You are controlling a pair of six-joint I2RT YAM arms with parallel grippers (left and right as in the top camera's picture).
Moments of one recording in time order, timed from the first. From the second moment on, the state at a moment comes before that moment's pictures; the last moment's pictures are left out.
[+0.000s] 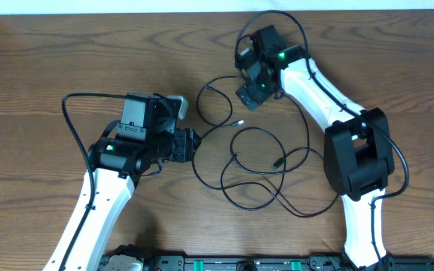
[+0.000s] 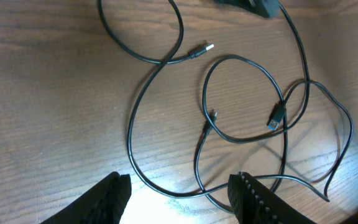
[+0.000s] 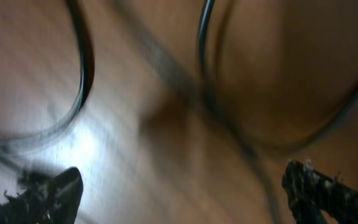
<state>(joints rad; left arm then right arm) -0.23 1.21 0.97 -0.79 0.34 -0.14 0.42 2.24 1.82 -0.78 -0.07 -0.31</state>
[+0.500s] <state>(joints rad) -0.23 1.21 0.97 -0.79 0.34 -0.14 0.42 2.35 1.82 -0.56 -0.13 -0.30</state>
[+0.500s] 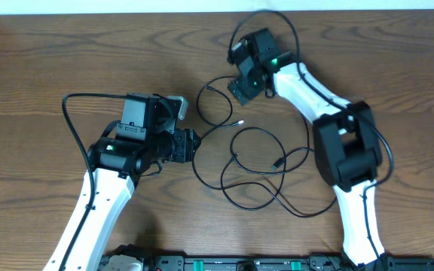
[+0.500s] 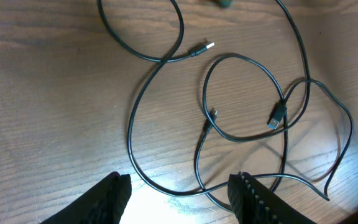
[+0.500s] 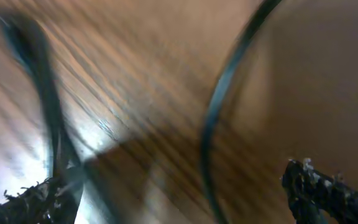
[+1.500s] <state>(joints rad) -0.23 1.21 0.97 -0.80 0.34 -0.14 0.32 2.21 1.84 -0.72 -0.15 -0.14</state>
